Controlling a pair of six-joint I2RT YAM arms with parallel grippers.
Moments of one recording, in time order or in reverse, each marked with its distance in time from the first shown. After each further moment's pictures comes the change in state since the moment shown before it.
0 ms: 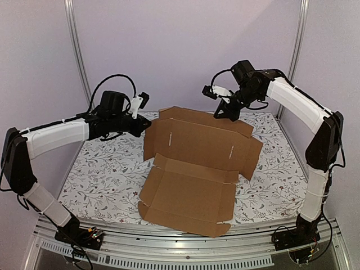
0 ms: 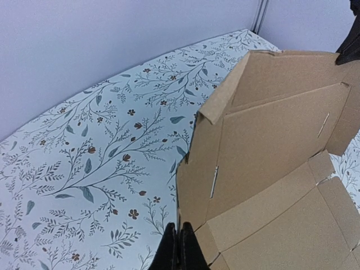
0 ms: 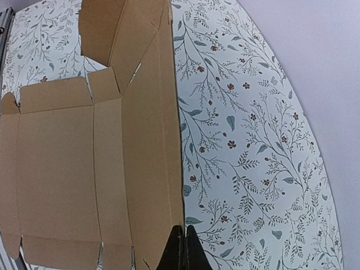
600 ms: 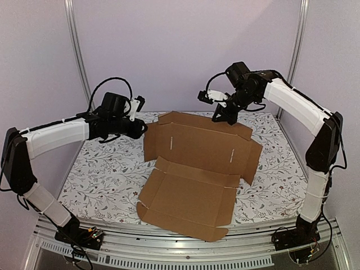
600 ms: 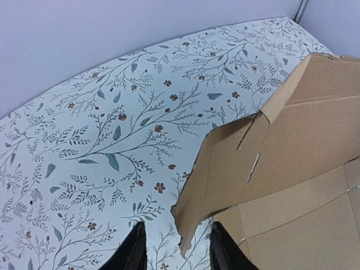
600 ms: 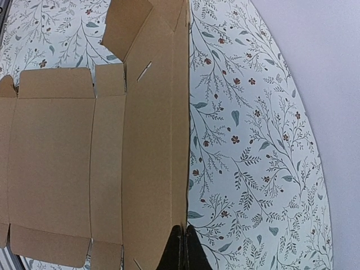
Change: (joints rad) left arm -0.006 0.000 0.003 -0.091 -0.163 -0.051; right arm 0.055 -0.006 -0.006 -0.027 0.079 -0.034
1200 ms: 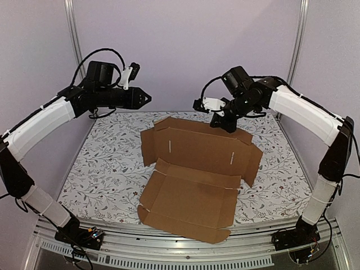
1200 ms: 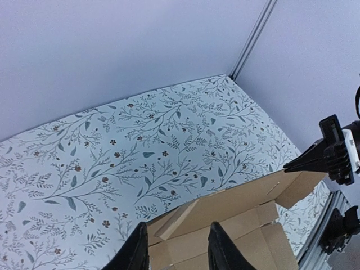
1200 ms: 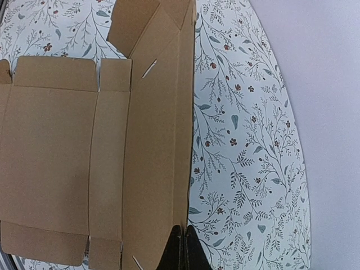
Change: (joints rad) left arm 0.007 -0.053 0.330 -0.206 0.204 -0.159; right arm 0.112 -0.154 -0.204 0.102 0.138 -0.024
